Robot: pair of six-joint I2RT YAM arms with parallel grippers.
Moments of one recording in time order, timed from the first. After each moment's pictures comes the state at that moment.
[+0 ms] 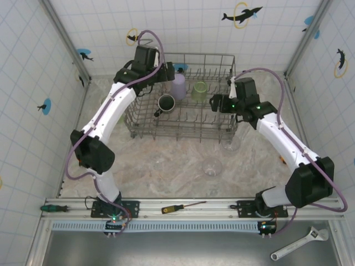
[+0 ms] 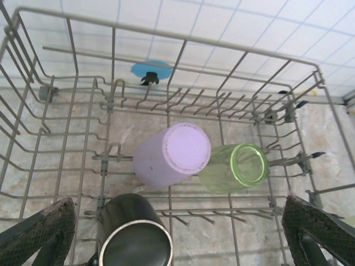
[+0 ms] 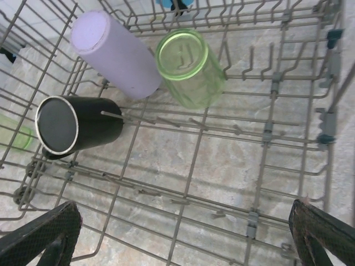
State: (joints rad) left arm -0.47 1.82 1.94 -0.74 -0.03 -0.38; right arm 0.38 1.40 1.22 -0.50 -0.10 0.35
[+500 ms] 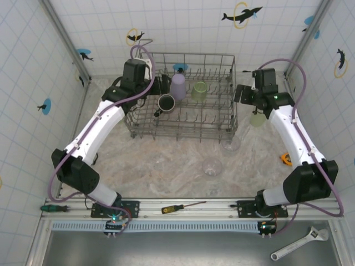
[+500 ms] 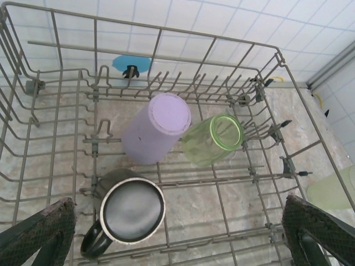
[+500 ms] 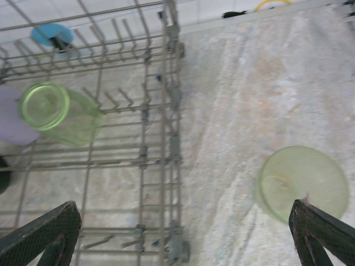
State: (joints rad) left arm -0.47 1.55 1.58 -0.57 0.06 -0.34; right arm 0.20 1.43 1.38 -0.71 0.10 0.27
